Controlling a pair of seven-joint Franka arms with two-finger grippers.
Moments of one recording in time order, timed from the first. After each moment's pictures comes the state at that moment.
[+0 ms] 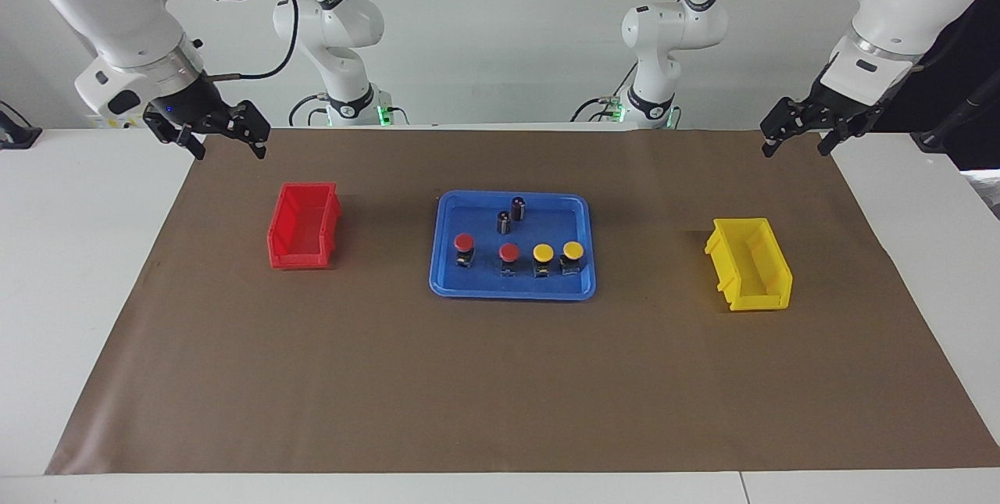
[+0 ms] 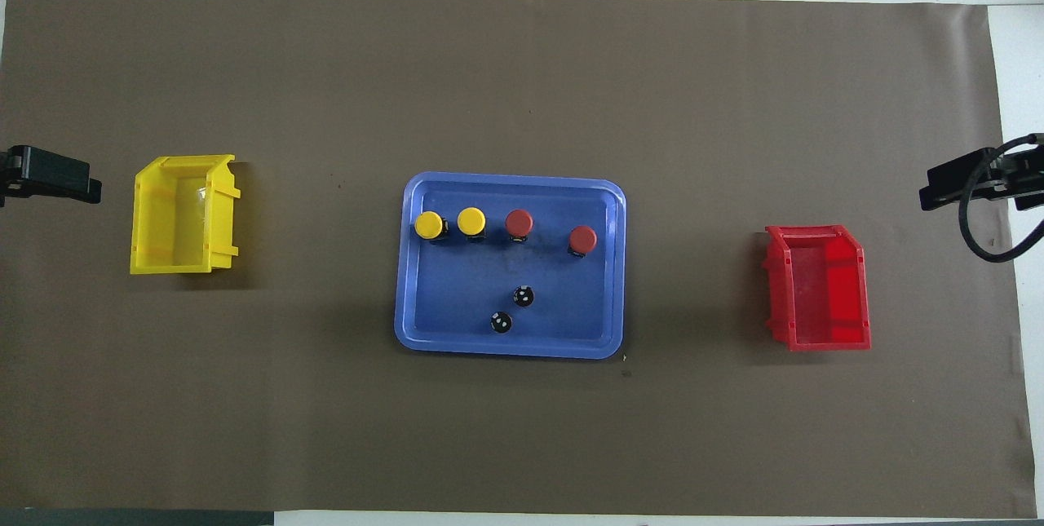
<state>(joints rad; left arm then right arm) -0.03 -0.05 -0.02 -1.62 -0.02 1.55 0.00 -0.05 0.01 -0.01 -1.57 0.01 1.47 -0.04</state>
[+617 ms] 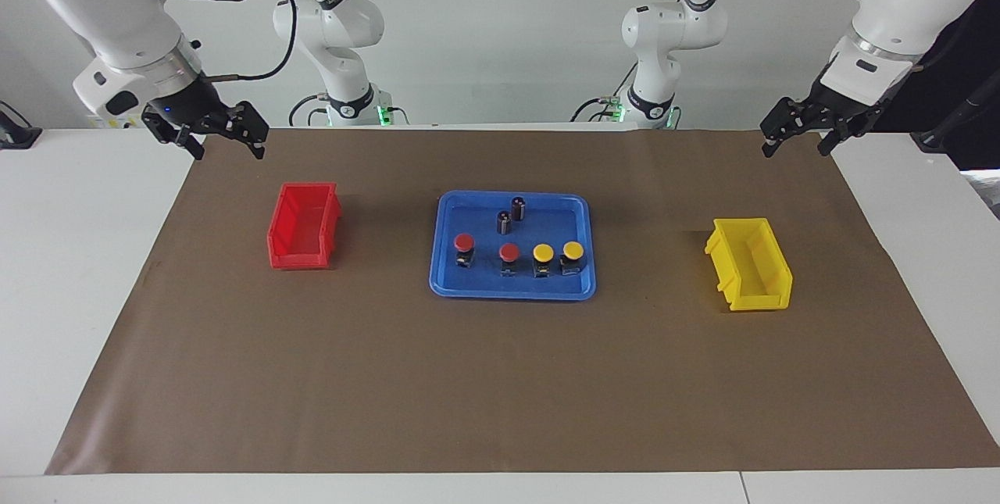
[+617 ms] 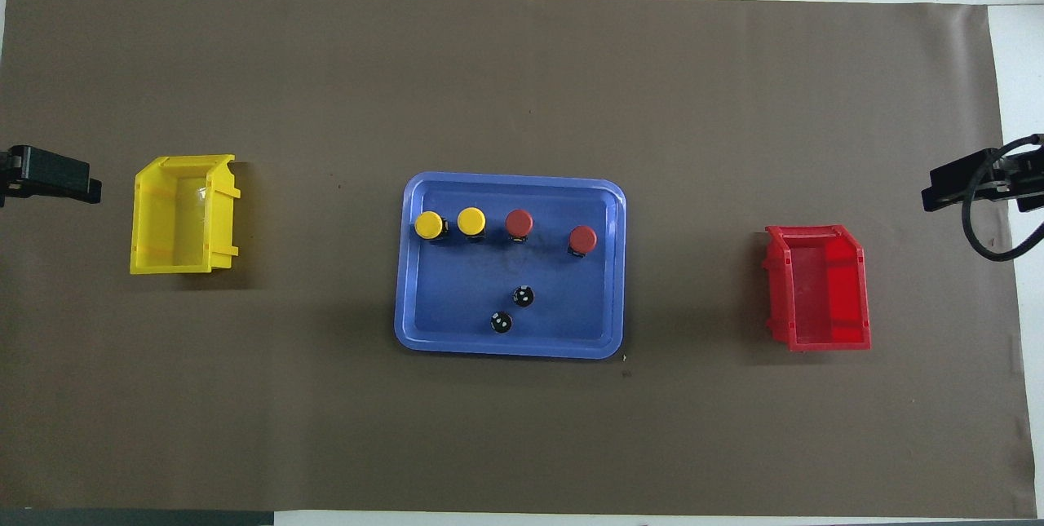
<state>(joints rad) -0.03 -0.05 -0.02 -1.62 -0.02 1.55 0.00 -0.05 0.01 -0.02 -1.57 0.01 1.47 -0.04</state>
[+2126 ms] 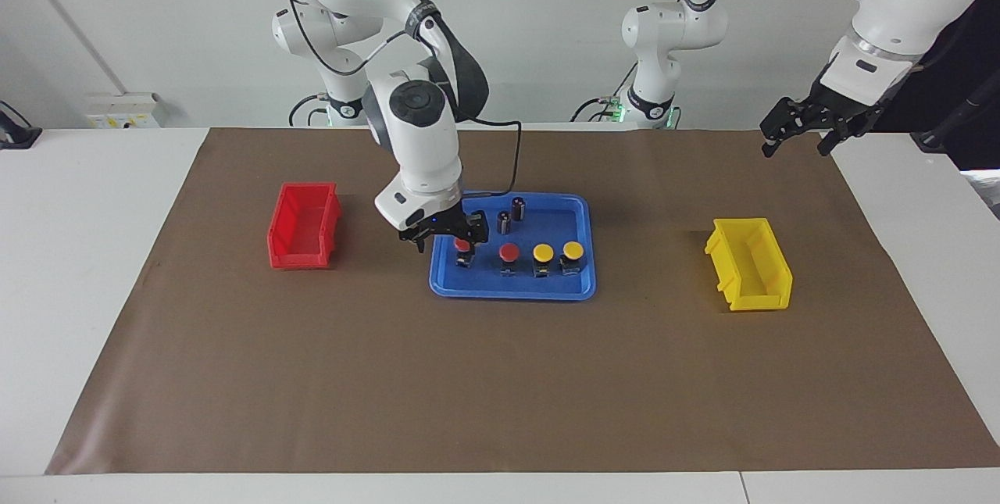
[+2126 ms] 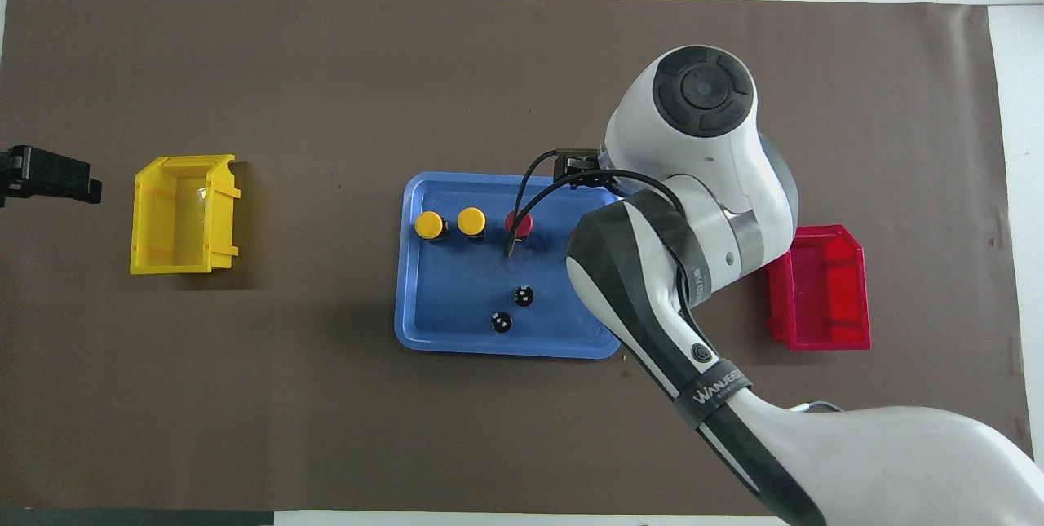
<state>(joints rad) -0.03 -0.05 -0.02 -1.62 -0.02 1.55 0.00 0.42 0.32 0.04 -1.72 0.01 2.07 0.54</state>
